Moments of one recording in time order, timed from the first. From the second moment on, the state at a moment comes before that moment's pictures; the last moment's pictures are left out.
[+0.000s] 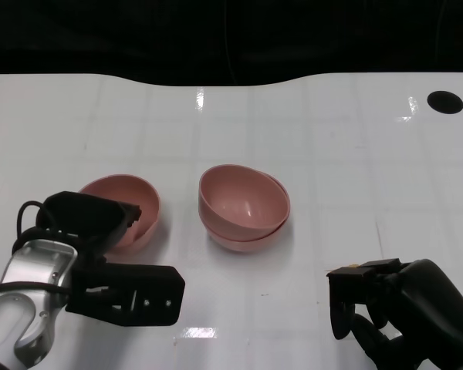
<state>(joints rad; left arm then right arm) -0.38 0.43 -0.45 0.33 1.01 0.11 -0.21 0.07 -0.34 0.23 0.00 -0.62 -0.54 -0.18</state>
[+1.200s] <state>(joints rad) -0.49 0.50 -0.45 0.55 0.90 -0.15 0.22 0.07 -0.32 0.23 -0.03 -0.62 -0.50 -0.17</state>
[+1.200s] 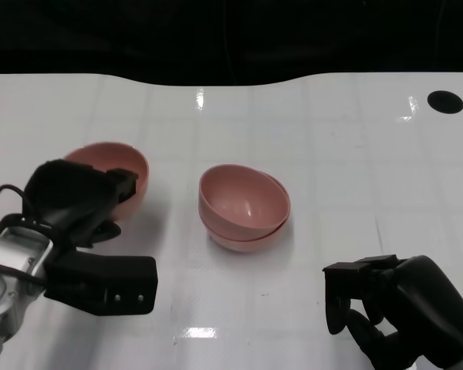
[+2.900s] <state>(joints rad) -0.67 0.35 -0.46 0.34 0.74 -0.33 -0.14 0.08 -0.32 0.25 -0.02 -0.63 -0.49 -0.15</state>
